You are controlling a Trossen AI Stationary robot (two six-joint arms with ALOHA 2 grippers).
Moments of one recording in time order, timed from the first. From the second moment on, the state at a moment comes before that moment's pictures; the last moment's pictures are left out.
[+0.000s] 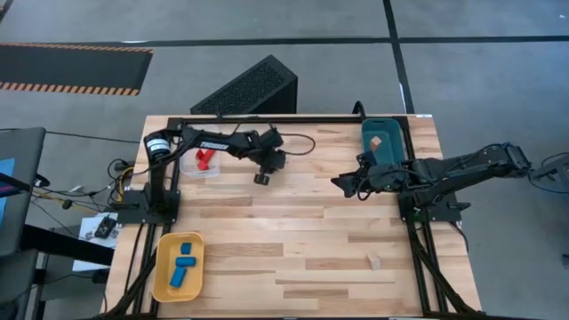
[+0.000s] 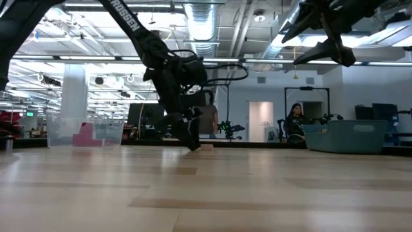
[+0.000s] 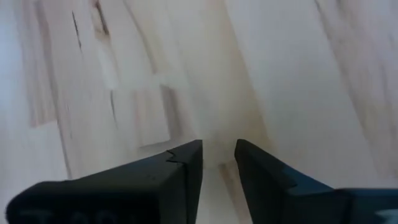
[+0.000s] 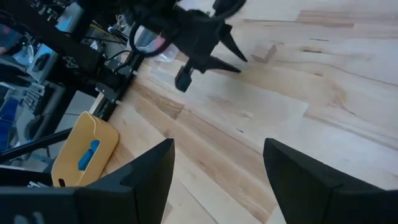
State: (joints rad) left arm 0.41 1.96 1.19 -0.31 0.11 0.72; right arm 0.14 0.94 0.72 -0.36 0.42 1.11
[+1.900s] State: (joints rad) left arm 0.46 1.89 1.17 -0.39 0.24 0.49; right arm 0.16 0.93 0.72 -0.32 0.42 1.12
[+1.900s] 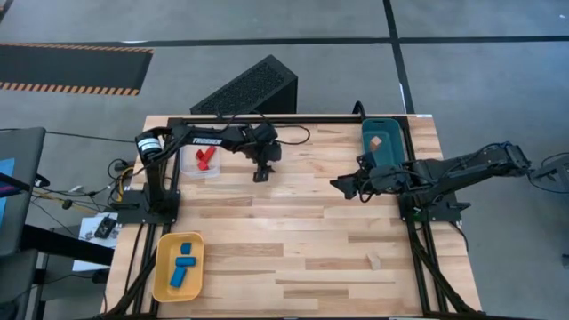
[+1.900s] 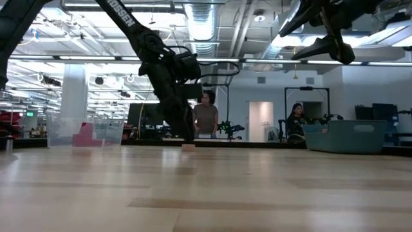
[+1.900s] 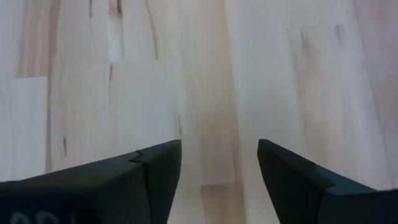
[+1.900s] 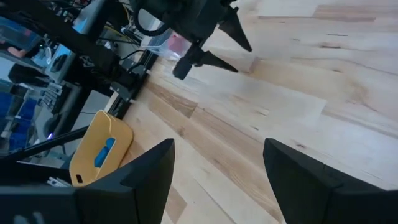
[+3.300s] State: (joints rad) left arm 0.24 1.81 1.48 -0.49 0.26 0.50; right arm 0.17 1.17 0.72 -0.01 0.47 1.41
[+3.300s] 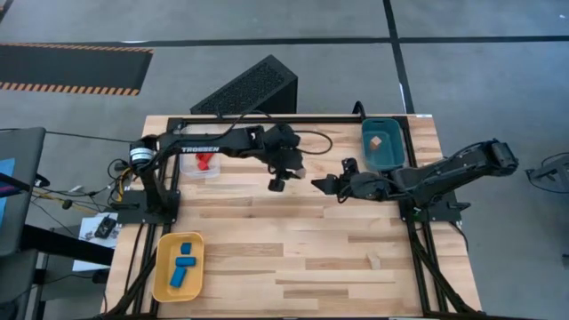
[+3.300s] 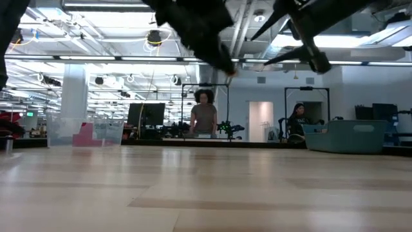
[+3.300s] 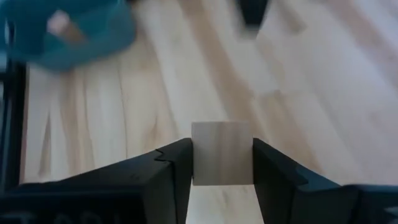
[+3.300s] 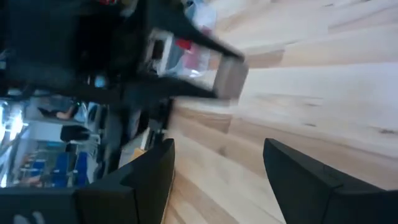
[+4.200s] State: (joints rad) left arm 0.13 1.81 1.61 -0.50 0.20 0.47; right arm 0.13 1.20 0.72 0.15 0.45 1.29
